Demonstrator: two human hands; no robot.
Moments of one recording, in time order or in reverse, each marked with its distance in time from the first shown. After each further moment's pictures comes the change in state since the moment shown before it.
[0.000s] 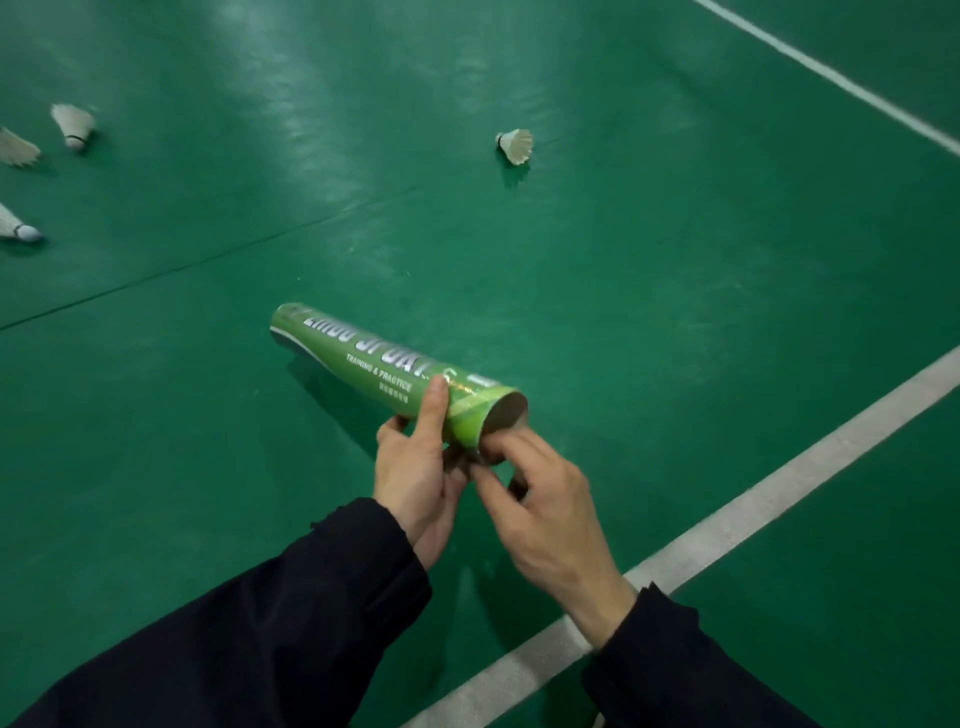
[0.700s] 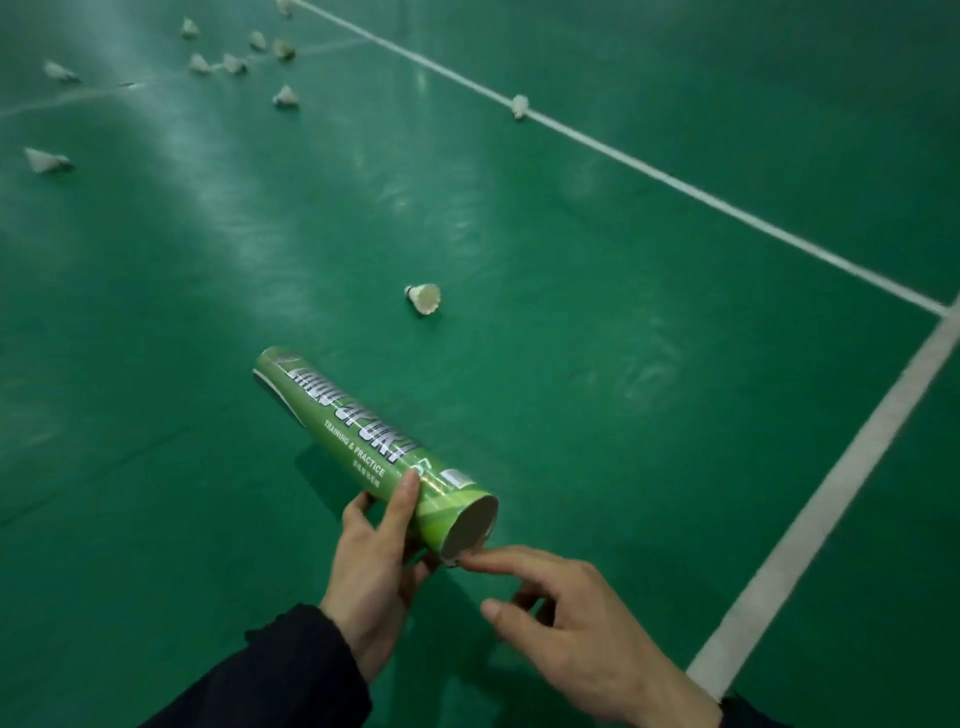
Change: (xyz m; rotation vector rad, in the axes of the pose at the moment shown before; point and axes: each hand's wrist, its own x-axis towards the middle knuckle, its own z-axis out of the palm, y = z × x) left_hand 0.071 0.057 0.127 0.253 -0.218 0.034; right_hand 0.099 0.001 -0.145 0.051 -0.184 0.160
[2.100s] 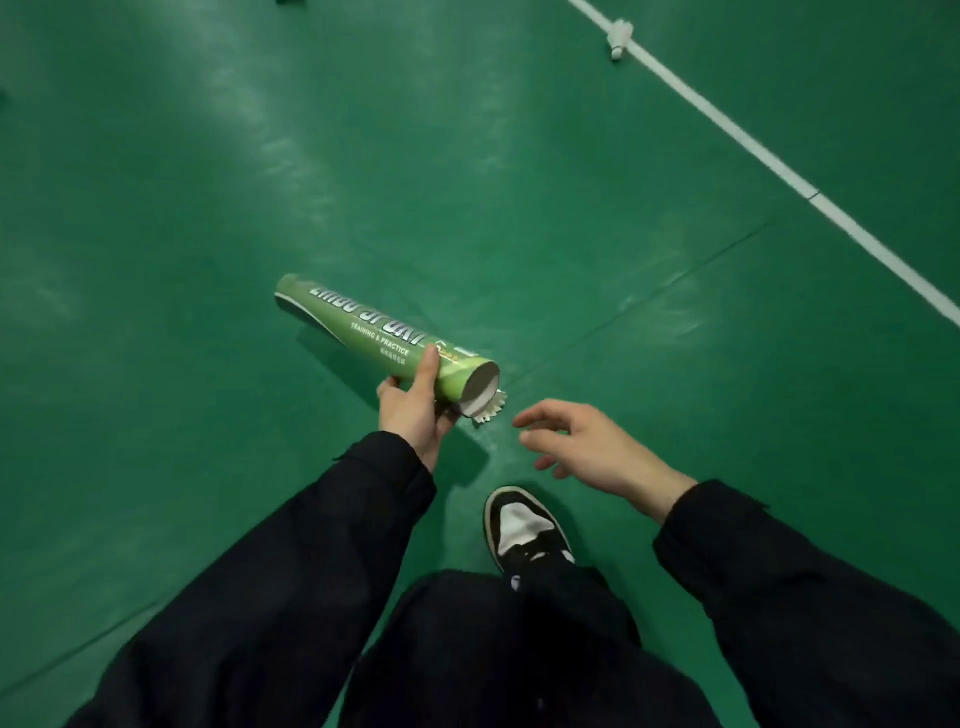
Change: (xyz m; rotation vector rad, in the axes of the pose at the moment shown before) left_hand 0.427 0.231 0.086 -0.176 0.247 -0.145; right_hand 0.501 -0.002 -0.120 0.069 -0.219 0.513
